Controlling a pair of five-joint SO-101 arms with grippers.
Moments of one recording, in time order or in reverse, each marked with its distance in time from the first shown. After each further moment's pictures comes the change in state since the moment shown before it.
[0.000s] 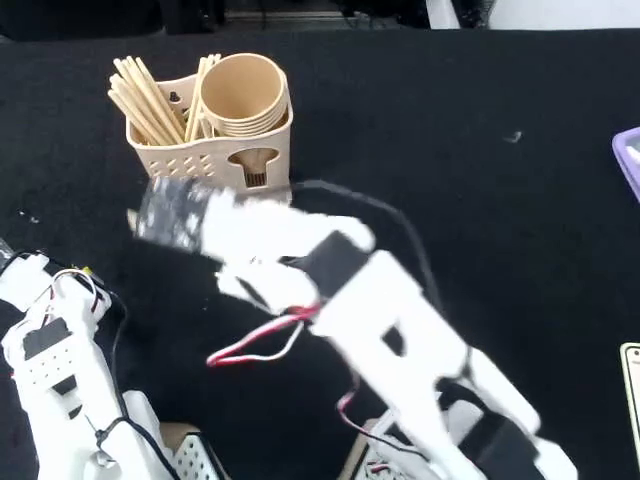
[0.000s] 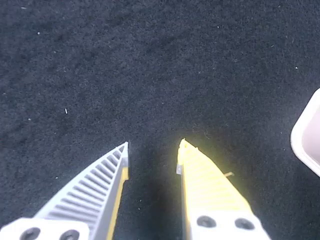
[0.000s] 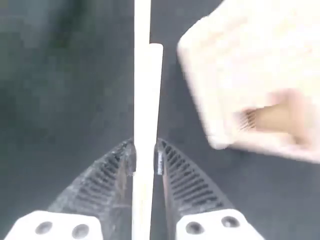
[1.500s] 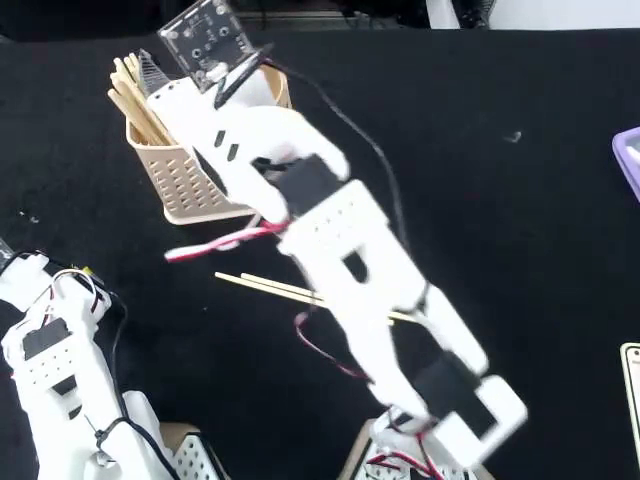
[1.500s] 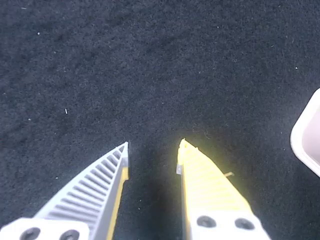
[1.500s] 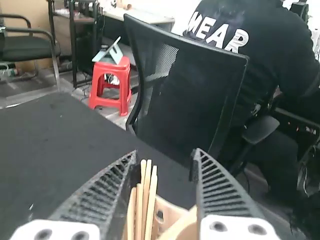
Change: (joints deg) left arm 0.0 0.0 0.0 0.0 0.0; right arm 6.2 20.3 -23.8 -34.8 -20.8
